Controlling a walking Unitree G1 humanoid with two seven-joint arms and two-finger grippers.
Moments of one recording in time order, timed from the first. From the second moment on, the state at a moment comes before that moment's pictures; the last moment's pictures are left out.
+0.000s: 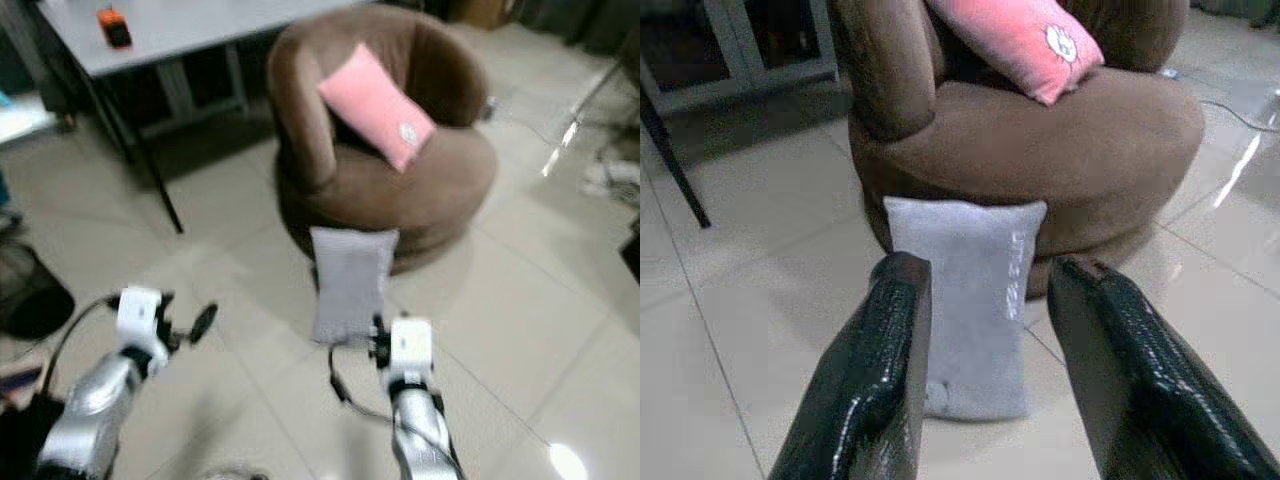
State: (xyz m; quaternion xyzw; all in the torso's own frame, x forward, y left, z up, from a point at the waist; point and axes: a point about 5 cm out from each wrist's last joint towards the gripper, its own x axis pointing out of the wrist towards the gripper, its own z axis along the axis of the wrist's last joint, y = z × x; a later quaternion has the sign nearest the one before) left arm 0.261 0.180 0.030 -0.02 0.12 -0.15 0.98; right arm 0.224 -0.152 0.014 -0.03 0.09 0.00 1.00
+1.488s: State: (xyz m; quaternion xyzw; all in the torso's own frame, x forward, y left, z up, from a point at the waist) left arm 0.272 0.160 0.015 0.03 0.13 -0.24 0.96; right arm 0.232 -0.145 0.017 -0.03 0.08 -0.01 1.00
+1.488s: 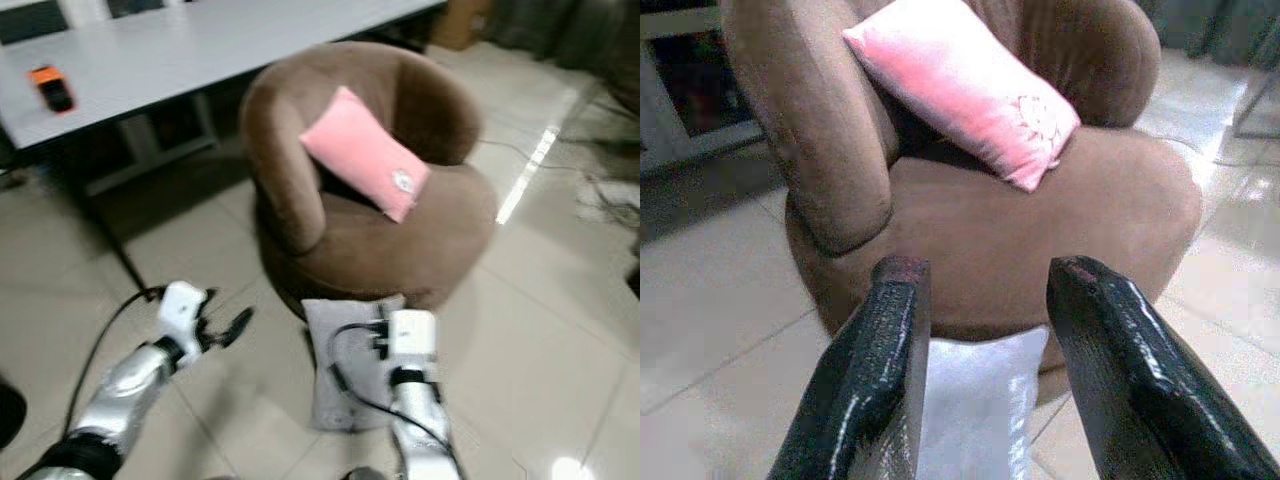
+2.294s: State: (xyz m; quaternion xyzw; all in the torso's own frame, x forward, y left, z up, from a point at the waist) left arm 0.278 0.145 0.040 0.03 0.09 -0.28 0.96; right arm 0.227 -0.156 0.014 -0.03 0.09 -0.02 0.99
